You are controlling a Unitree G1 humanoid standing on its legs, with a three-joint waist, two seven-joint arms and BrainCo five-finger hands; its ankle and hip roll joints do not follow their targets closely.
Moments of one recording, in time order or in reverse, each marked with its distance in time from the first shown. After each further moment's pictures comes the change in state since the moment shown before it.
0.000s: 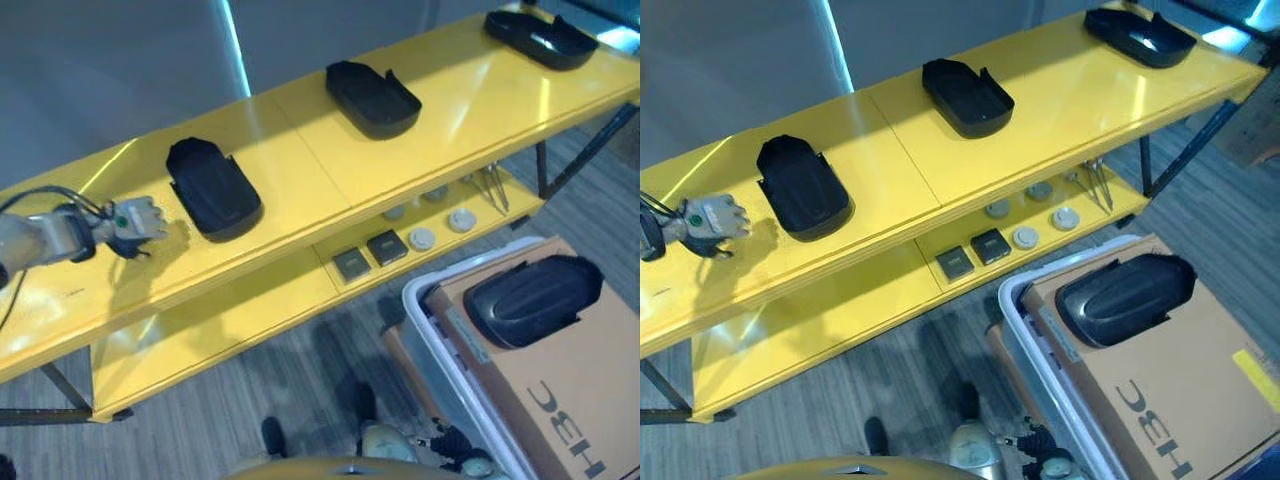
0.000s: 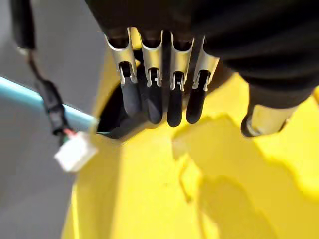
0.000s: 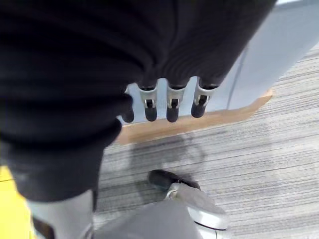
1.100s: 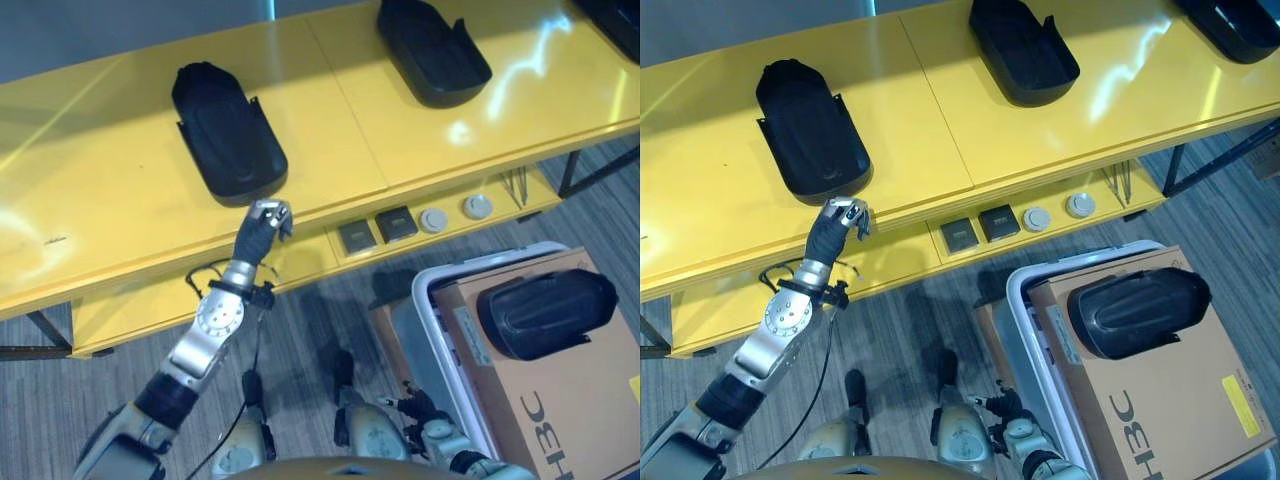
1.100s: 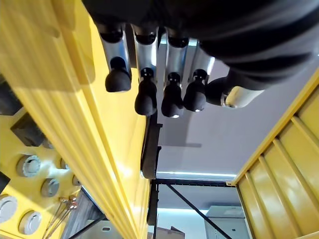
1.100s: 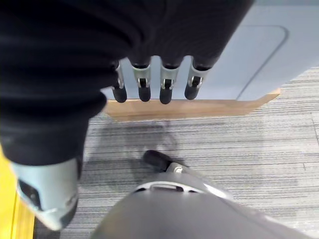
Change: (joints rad) left arm 0.651 -0.976 0.629 -0.538 -1.292 0.071 -0.228; right arm -0.144 0.068 0.007 -0.019 -0.019 0.079 -0.085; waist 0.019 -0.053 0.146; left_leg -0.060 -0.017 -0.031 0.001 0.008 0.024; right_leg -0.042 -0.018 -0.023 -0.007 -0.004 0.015
